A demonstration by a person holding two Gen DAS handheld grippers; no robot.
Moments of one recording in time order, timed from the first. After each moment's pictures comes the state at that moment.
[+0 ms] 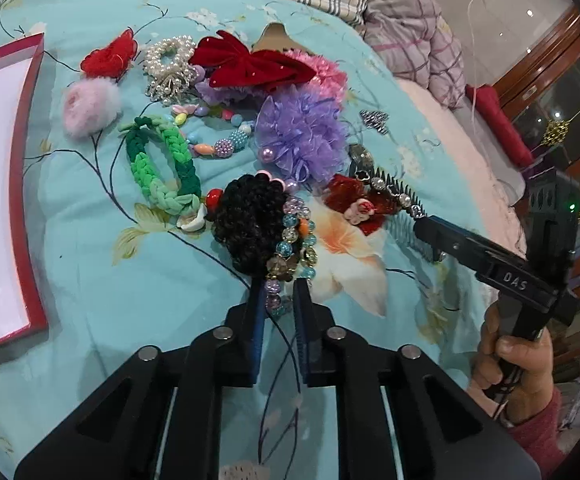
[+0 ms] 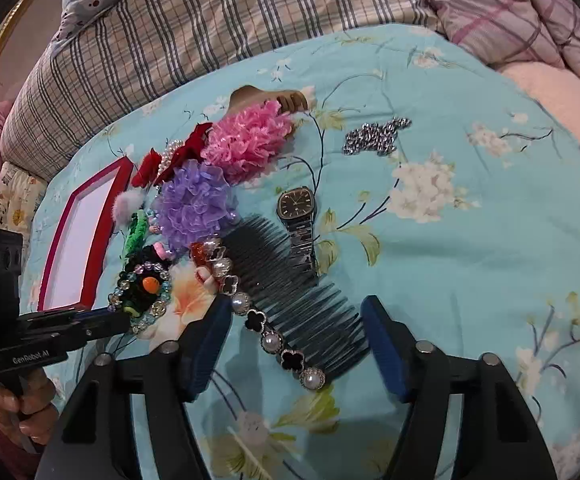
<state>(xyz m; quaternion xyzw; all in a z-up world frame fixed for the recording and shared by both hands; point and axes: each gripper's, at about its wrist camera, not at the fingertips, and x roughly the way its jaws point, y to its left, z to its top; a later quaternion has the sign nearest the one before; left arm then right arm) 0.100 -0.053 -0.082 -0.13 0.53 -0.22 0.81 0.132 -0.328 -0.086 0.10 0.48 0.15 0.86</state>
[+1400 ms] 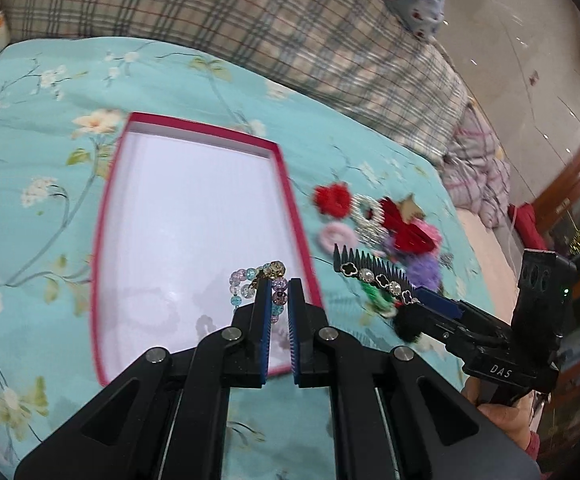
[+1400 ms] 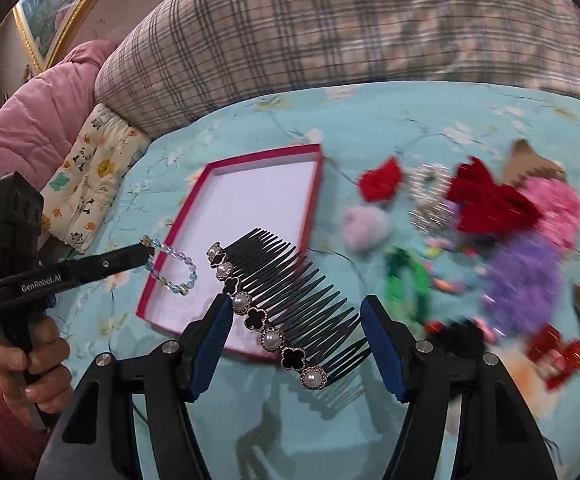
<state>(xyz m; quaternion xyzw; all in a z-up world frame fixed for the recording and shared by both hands) 0.077 0.173 -0.020 -0.22 0.42 -0.07 0.88 0.136 -0.093 -0.034 0.06 0.44 0.32 0.83</state>
